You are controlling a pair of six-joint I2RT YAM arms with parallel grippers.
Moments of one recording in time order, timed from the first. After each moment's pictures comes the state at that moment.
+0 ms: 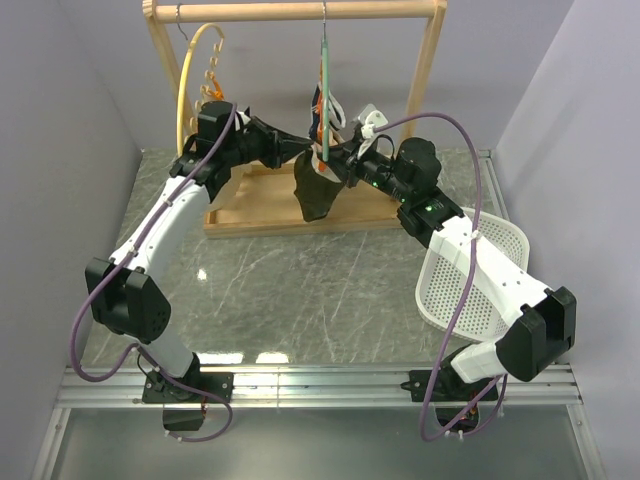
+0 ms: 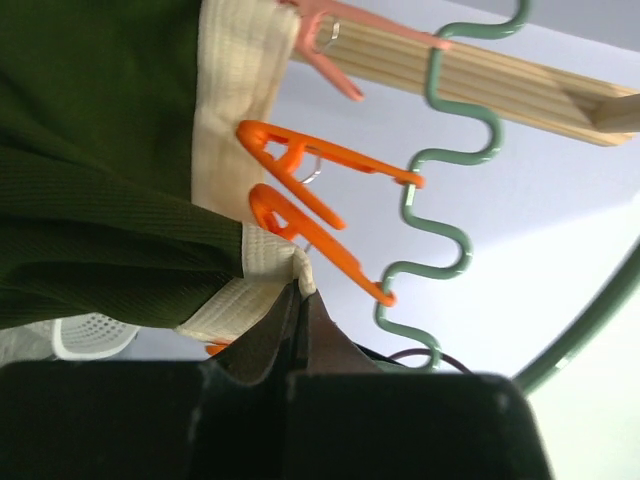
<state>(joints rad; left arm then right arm) -0.34 1.63 1.61 -0.25 0.59 -1.57 0.55 1.41 1.31 0.19 -0.40 -0.08</state>
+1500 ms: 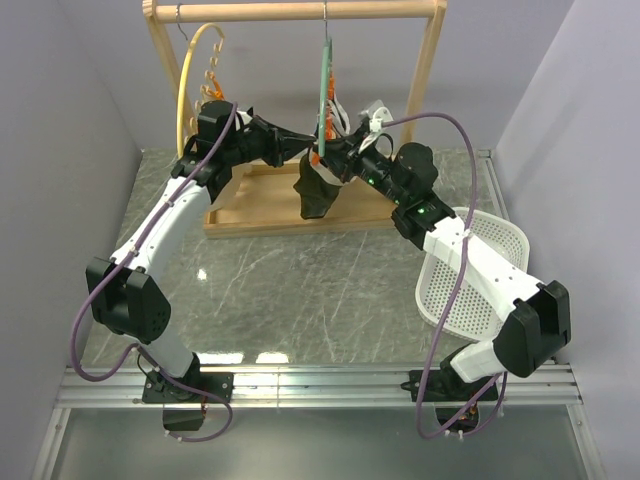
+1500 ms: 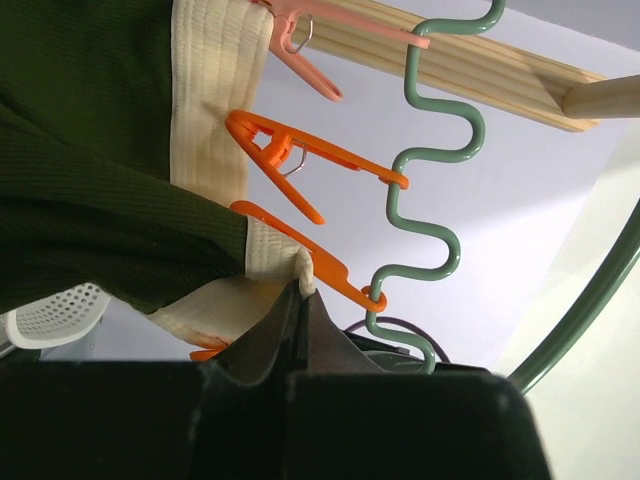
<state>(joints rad) -0.34 1.63 1.61 -0.18 0.63 -1.66 0.56 1.43 1.28 0.36 -0.33 0.08</state>
